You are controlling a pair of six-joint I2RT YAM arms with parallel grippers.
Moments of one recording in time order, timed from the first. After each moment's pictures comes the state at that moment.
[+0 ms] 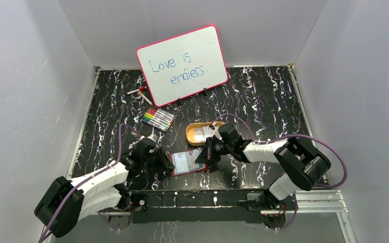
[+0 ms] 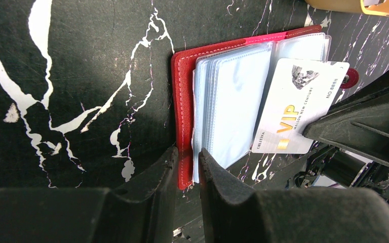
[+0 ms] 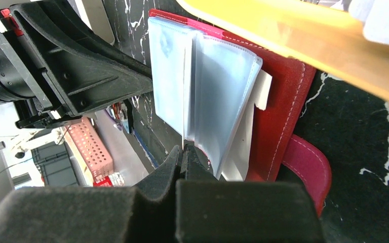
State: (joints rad) left arm -0.64 1.01 0.28 -0.15 0.19 -0.99; right arm 0.76 1.51 0.51 0.30 -0.58 0.92
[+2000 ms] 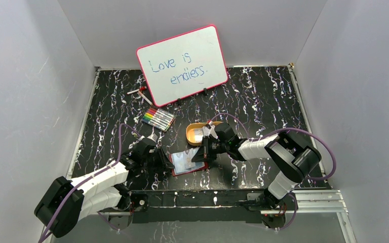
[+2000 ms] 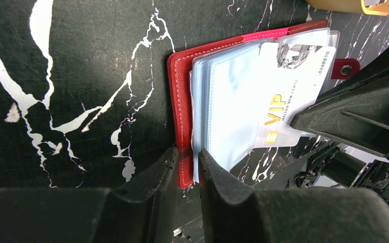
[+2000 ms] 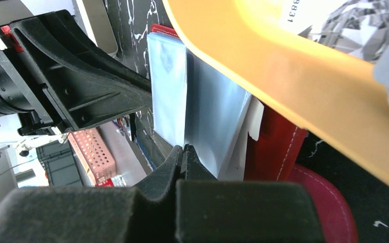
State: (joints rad) left arm -0.64 1.01 0.28 -0.14 0.19 -0.99; right arm 0.78 1.62 0.55 0.39 -0.59 0.94
